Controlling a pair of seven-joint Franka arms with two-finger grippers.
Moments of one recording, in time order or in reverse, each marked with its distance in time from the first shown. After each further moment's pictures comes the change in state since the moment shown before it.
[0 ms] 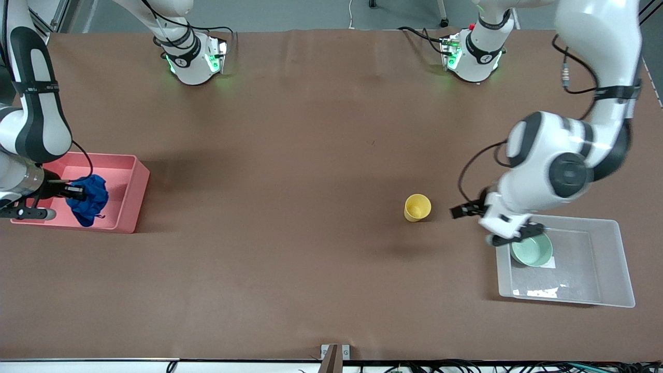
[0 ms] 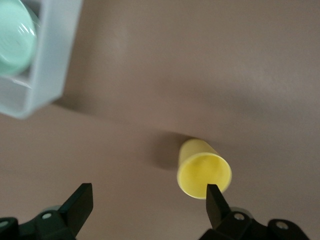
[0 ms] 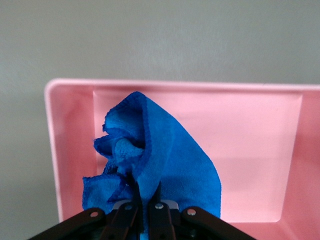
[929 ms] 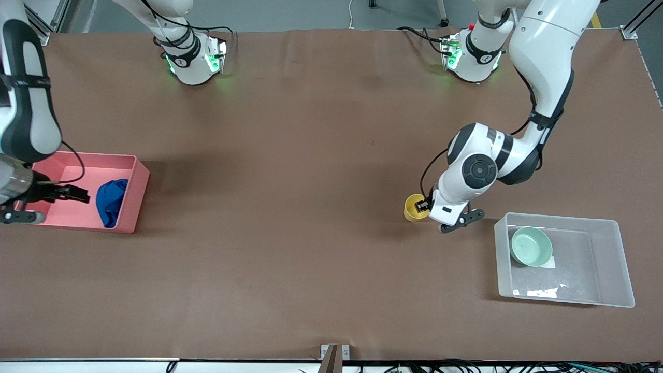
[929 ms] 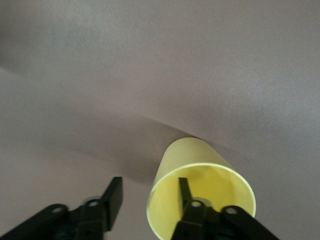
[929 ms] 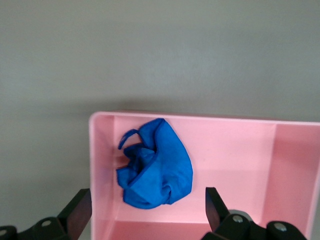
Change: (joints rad) left arm -0.054 0.084 -0.001 -0.242 0.063 0.354 -0.209; right arm 0.024 -0.049 0.027 0.176 -0.001 -0.147 0.000
